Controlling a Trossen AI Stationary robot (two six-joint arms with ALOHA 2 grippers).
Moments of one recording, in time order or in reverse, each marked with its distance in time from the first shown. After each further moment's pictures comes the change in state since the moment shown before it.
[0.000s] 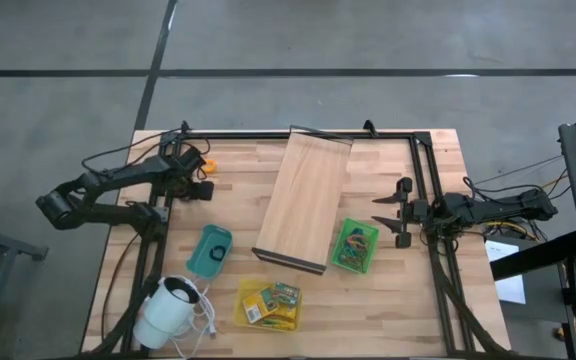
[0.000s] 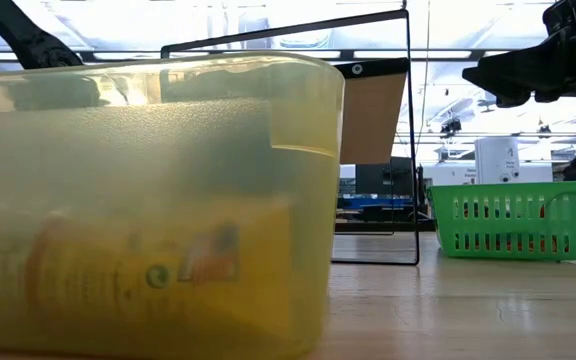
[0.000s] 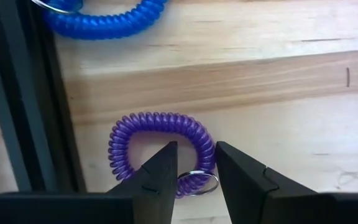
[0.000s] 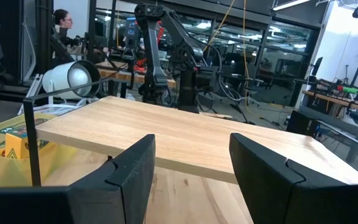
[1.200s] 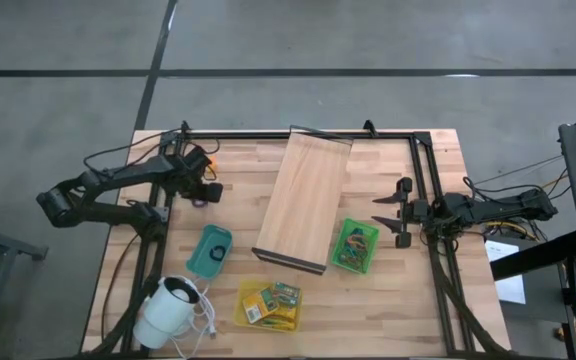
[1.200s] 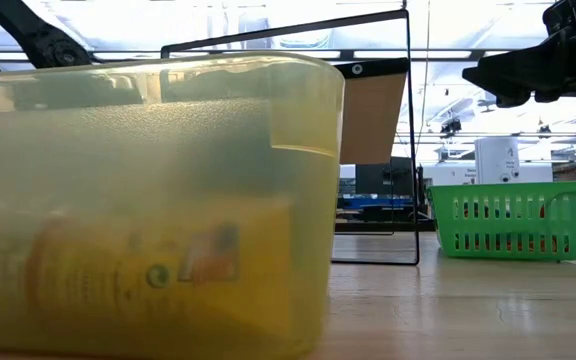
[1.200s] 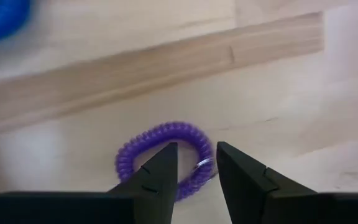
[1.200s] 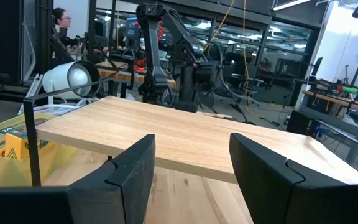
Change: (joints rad) left arm -0.074 0.003 0.046 0.045 0.123 0.042; right arm 0.000 0.000 0.000 0.000 0.000 0.000
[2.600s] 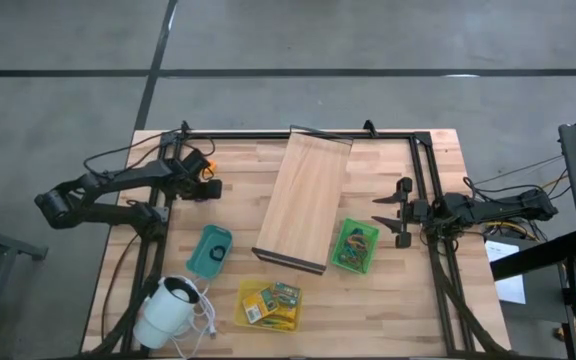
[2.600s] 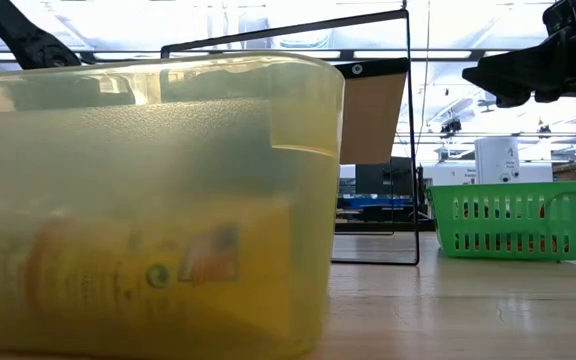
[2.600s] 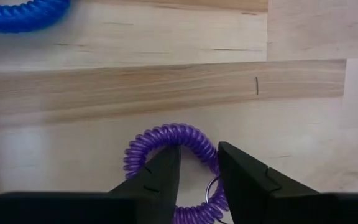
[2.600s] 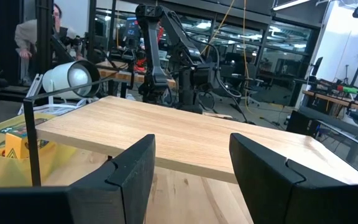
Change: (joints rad) left arm 0.002 -0.005 -0.077 0.107 -0.063 -0.171; right arm 0.000 0.001 0.000 0.000 0.000 0.000
